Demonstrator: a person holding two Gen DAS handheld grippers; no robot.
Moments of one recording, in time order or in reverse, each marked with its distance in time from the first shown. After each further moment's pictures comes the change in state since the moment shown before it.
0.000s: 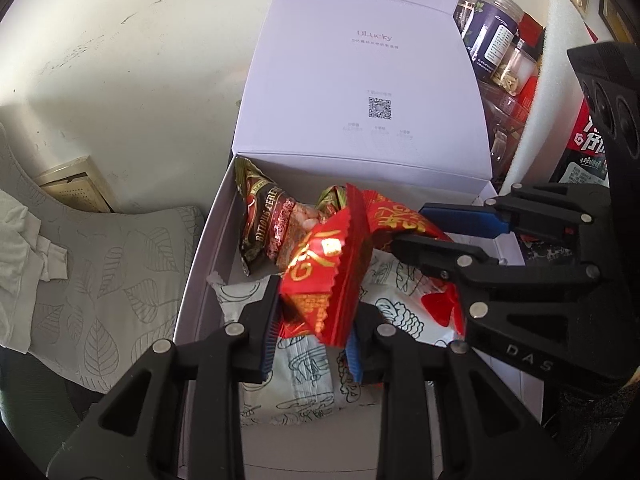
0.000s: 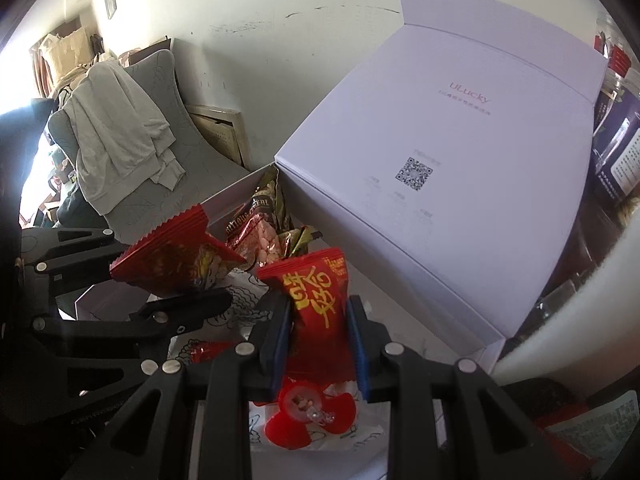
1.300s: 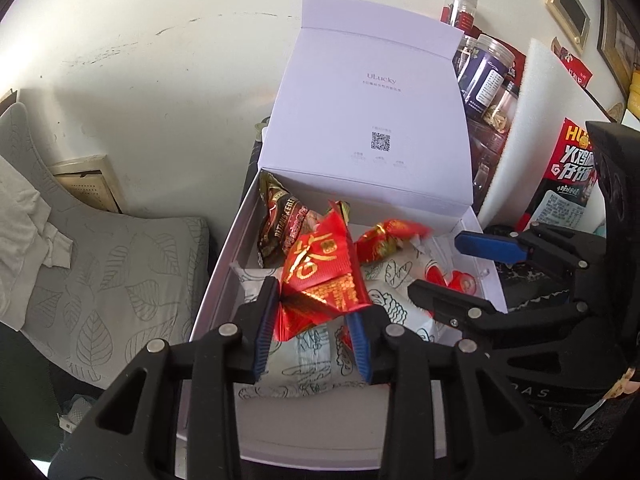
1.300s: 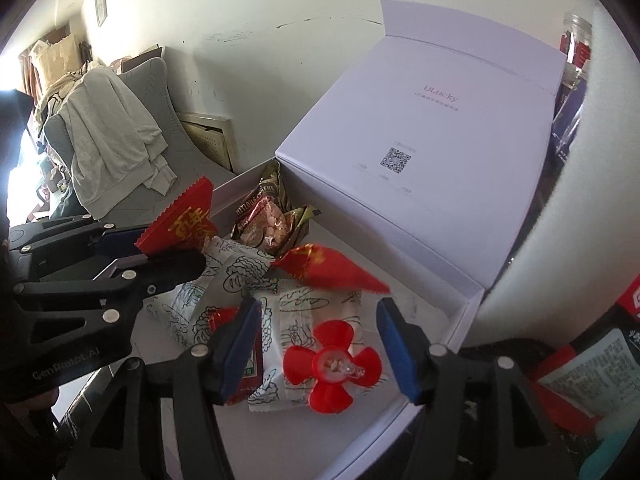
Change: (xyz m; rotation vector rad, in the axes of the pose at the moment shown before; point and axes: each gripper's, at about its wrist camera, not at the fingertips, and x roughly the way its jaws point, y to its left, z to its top) left arm -0.040 0.008 -0.019 -0.078 -0.119 -0.012; right arm -0.032 0.011 -0.025 0.032 -0.036 -0.065
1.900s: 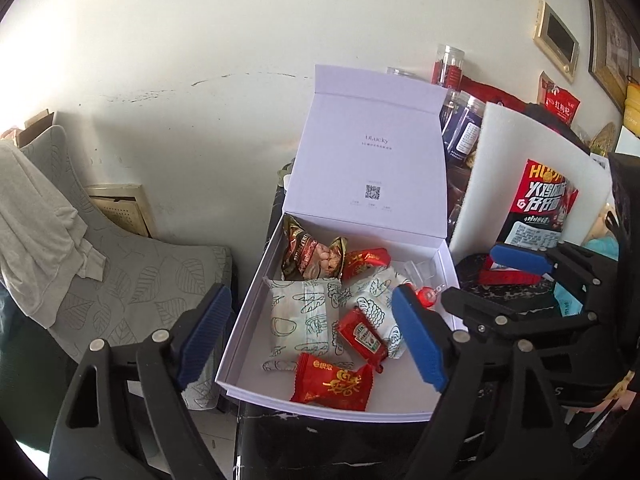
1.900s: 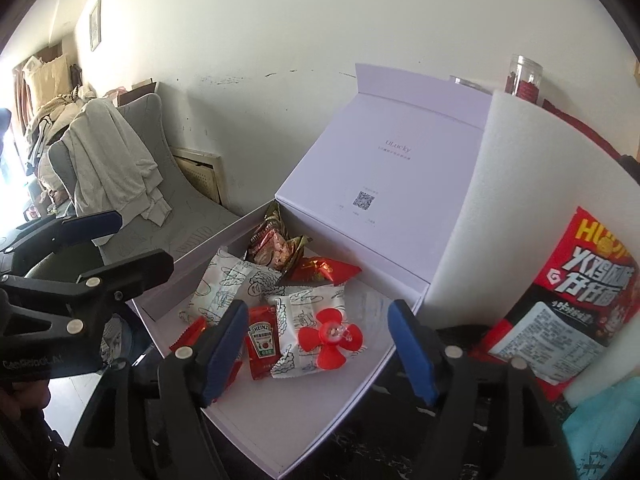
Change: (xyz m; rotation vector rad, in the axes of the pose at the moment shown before) left arm -0.090 -0.008 -0.005 -0.023 -0.143 0.061; right arm -0.087 0.011 -0.008 0.034 -0.122 -0.080
